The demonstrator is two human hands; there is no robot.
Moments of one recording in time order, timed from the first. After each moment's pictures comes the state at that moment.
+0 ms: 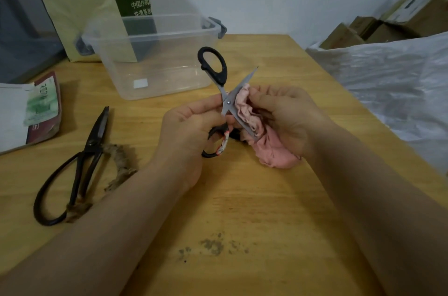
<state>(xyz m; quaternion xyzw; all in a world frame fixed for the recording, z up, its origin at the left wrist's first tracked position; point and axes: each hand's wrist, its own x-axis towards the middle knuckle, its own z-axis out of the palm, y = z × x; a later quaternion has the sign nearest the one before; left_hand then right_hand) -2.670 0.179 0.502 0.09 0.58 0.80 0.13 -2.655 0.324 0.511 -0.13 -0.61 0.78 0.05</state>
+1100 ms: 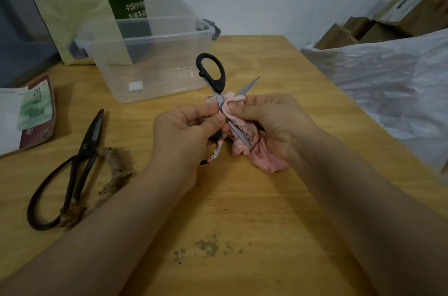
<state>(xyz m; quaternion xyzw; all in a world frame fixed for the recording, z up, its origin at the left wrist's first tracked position) -2.668 0.182 0.498 0.08 0.64 0.76 0.06 -2.650 0.313 0.511 -0.14 -0.57 0.81 0.05</state>
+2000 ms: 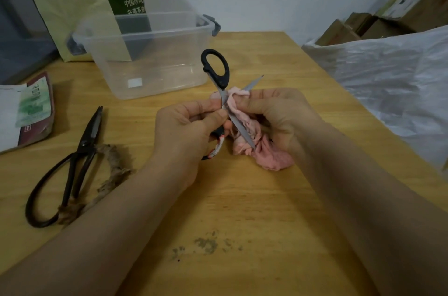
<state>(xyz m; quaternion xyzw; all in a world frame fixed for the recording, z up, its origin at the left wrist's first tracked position) -2.668 0.184 0.499 0.08 0.64 0.76 0.06 -2.653 0.318 0.512 -0.17 -0.58 0.80 0.06</state>
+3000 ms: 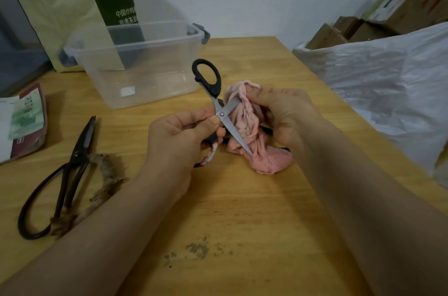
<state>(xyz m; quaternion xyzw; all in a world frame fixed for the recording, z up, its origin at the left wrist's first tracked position) -2.663 0.185 0.499 0.11 0.62 0.77 0.09 -2.661 0.342 0.512 -0.24 -0.56 0.78 0.12</state>
